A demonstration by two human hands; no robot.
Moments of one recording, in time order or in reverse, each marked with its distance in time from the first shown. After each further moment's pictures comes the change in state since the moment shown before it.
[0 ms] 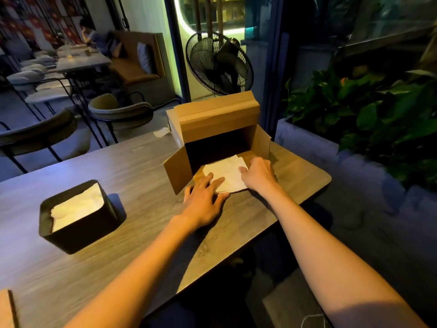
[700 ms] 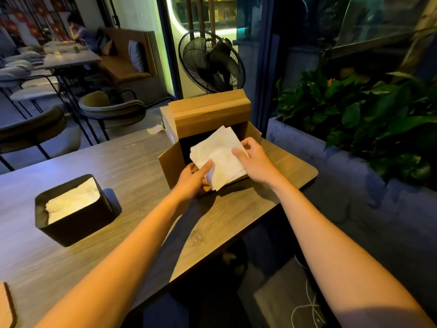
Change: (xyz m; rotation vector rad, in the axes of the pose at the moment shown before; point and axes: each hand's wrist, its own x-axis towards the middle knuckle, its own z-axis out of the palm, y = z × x) left_hand -0.003 0.020 -0.046 -1.118 -0.028 -0.345; right_hand -0.021 -0.005 -0.039 0.473 -0.170 -0.277
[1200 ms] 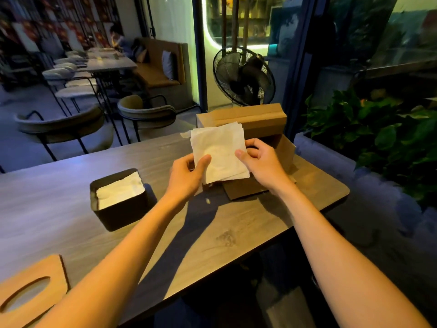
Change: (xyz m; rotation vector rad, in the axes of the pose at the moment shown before) left_hand -0.048 0.021 -0.080 0.097 0.285 0.354; right_hand -0.013 -0.057 0.054 0.192 -0.045 -0.123
